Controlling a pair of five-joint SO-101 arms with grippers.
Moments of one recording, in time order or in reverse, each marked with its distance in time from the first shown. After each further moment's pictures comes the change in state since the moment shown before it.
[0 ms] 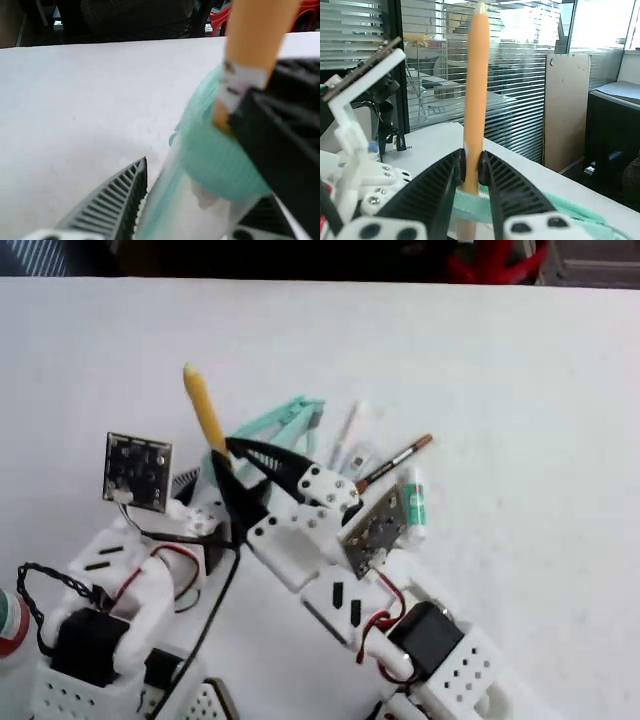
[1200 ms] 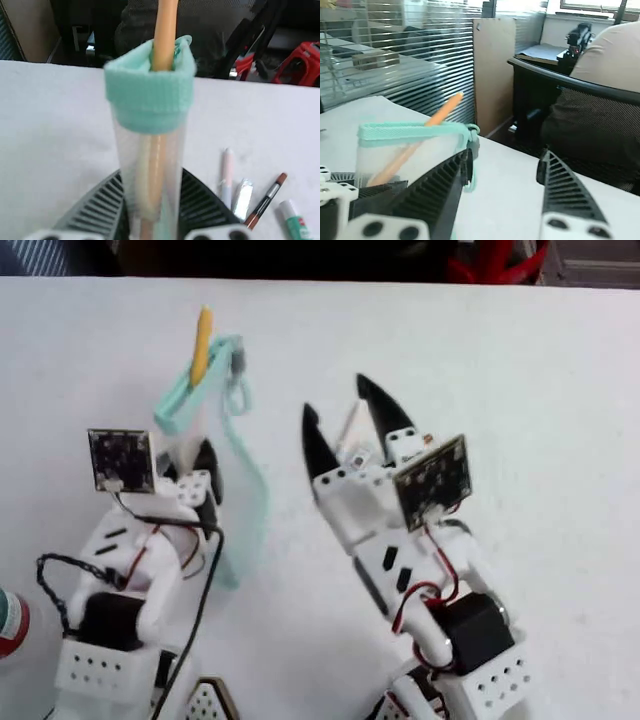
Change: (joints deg) left arm -6.3 0.8 14.8 -26.6 4.7; right arm 19.0 0.0 -12.5 20.7 1.5
